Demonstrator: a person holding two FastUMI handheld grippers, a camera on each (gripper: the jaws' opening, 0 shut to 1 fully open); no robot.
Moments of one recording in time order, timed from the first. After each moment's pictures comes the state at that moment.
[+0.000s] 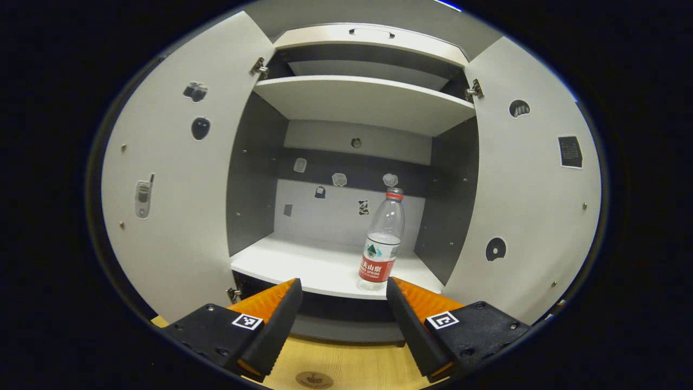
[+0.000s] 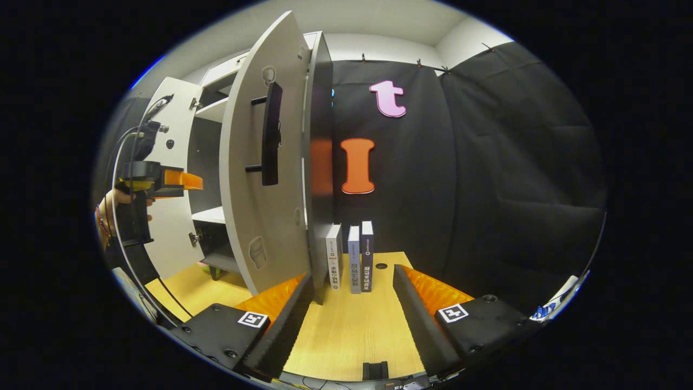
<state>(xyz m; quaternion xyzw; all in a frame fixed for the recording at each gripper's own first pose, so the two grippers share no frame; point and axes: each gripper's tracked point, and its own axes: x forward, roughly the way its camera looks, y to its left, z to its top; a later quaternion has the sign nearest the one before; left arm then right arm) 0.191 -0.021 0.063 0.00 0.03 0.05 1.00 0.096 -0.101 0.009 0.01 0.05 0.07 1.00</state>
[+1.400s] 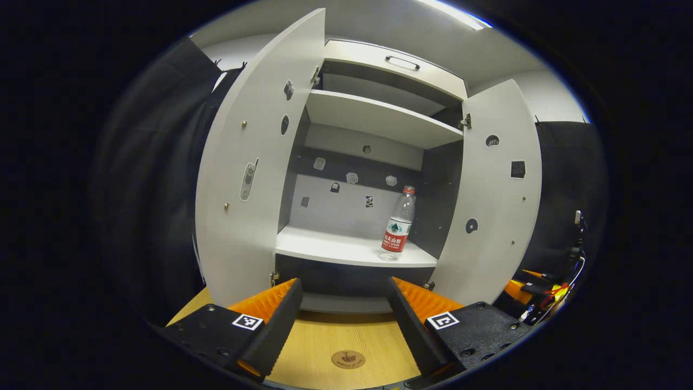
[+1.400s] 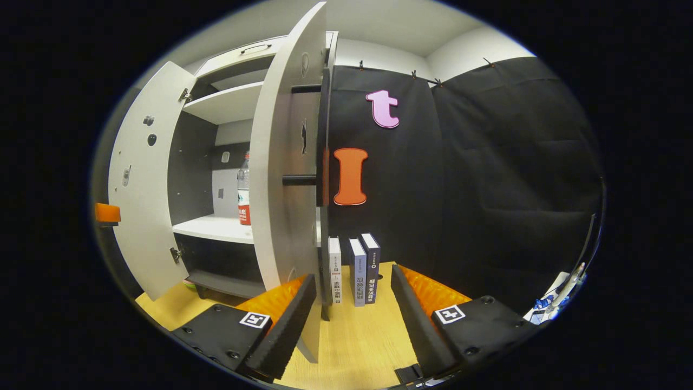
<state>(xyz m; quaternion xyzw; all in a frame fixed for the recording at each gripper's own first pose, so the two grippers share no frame) 0.090 0.081 0.049 -0.03 0.04 -0.04 1.00 0.118 -0.017 0.029 0.01 0.02 -0.01 1.00</state>
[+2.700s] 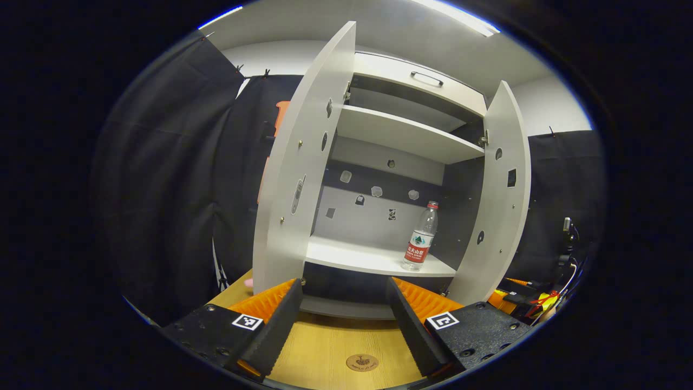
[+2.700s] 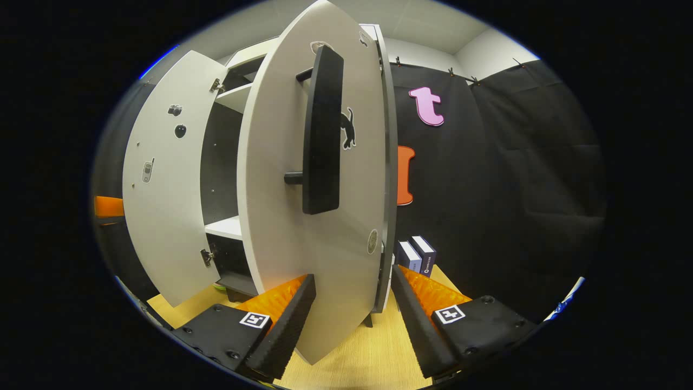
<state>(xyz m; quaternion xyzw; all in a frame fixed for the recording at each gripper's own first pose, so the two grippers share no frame) 0.069 0.130 0.070 -0.04 0.00 0.01 1.00 0.158 0.079 0.029 0.00 0.03 0.08 1.00</state>
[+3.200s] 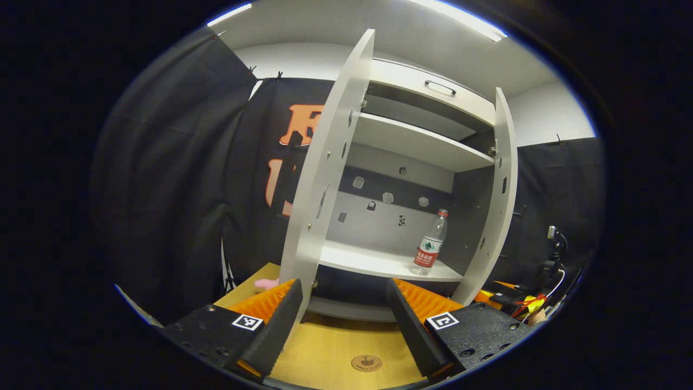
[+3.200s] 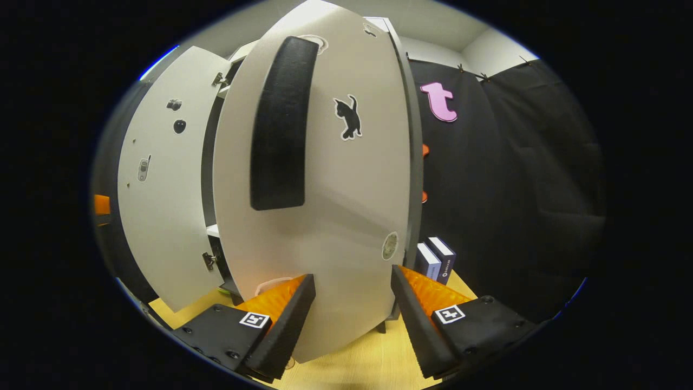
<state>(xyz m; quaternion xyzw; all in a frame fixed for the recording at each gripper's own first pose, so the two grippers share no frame) 0.056 0.162 0.074 -0.05 -0.01 0.04 1.00 0.200 0.115 0.026 0.00 0.03 0.10 0.99</state>
